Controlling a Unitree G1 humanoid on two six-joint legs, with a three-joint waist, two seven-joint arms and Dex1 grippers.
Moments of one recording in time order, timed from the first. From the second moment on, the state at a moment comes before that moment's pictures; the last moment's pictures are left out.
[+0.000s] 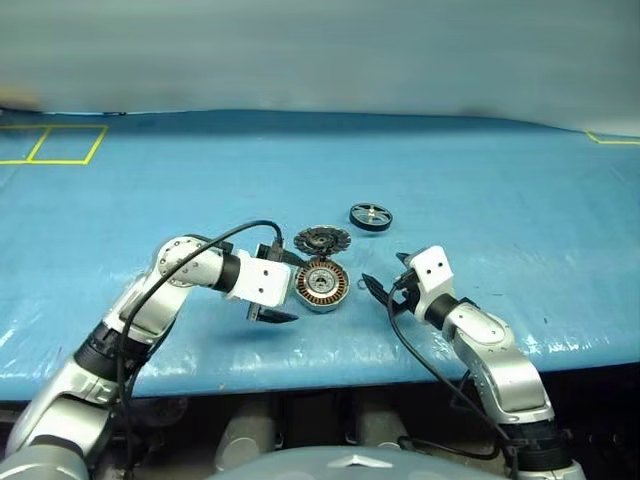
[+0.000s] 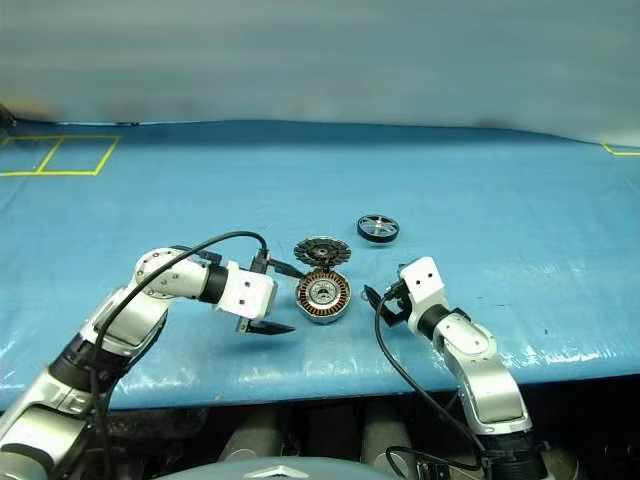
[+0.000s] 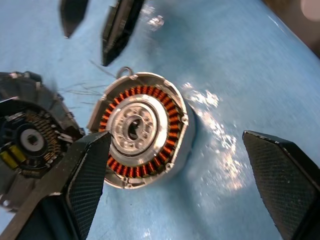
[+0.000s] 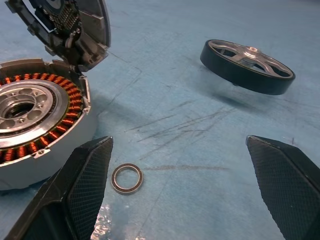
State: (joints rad) left arm -0.39 0.64 -0.32 -0.18 0.03 0.04 -1.17; right arm 0.03 -0.35 0.05 -0.29 0.15 0.43 0.46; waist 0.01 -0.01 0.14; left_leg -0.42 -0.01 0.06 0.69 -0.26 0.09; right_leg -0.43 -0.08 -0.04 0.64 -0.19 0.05
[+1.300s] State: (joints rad) left arm 0.00 0.32 -0.19 0.04 -0.21 -0.18 -0.90; right arm 0.06 -0.32 0.11 -0.25 0.13 0.47 0.43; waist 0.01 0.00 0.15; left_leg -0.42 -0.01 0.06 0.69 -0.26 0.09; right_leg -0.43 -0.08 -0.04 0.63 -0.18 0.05
